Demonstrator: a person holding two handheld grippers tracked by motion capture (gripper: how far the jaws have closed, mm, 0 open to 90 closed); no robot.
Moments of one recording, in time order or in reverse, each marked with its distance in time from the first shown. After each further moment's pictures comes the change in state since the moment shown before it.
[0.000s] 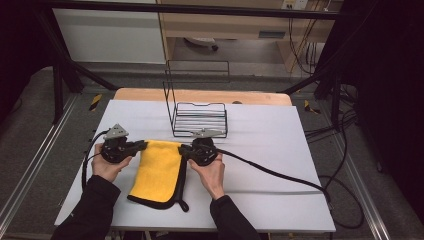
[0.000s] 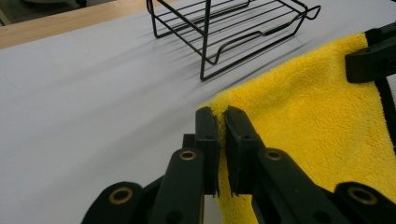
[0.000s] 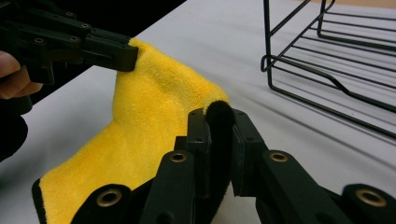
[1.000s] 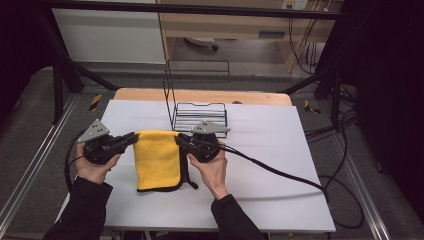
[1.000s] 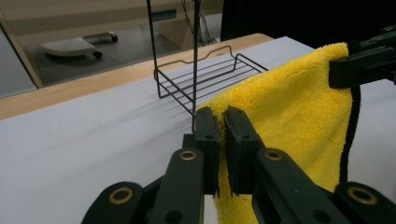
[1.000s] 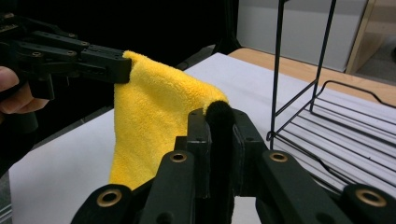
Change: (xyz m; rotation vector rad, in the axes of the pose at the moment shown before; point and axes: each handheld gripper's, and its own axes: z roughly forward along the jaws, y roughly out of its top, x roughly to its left) left arm -0.020 0.022 -0.054 -0.214 0.021 0.011; right arm 0.025 0.034 -0.041 -0.170 0.013 -0.125
